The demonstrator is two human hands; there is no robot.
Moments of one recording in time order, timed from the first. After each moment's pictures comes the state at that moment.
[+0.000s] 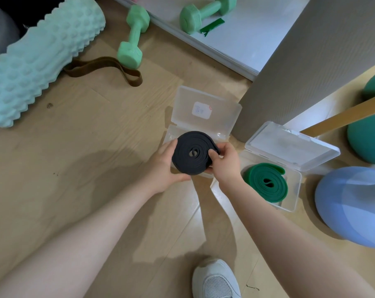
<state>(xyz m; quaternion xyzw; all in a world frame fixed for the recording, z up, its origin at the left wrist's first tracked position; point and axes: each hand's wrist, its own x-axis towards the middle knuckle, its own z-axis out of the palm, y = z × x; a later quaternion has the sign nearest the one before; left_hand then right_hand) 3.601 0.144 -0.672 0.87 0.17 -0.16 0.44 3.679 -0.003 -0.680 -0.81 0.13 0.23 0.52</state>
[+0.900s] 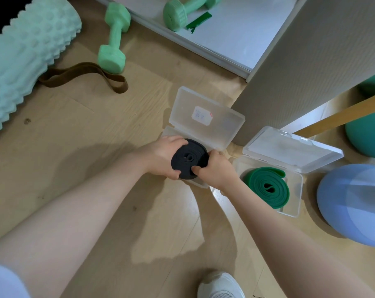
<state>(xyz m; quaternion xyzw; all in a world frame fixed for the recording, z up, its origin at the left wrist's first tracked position) 3.682 0.173 -0.664 0.92 -0.06 -0.29 0.27 3.701 0.006 -0.673 -0.91 -0.05 0.35 0.22</state>
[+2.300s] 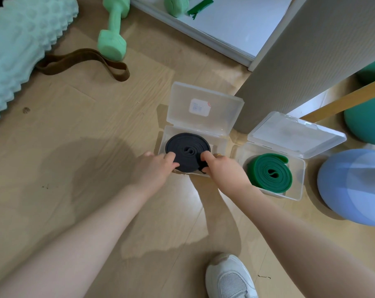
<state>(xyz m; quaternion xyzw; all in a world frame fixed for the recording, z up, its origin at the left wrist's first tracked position) 3.605 0.173 -0.703 0.99 -0.05 -0.05 0.12 3.669 -0.007 -0.672 -0.91 -0.30 0.27 0.01</state>
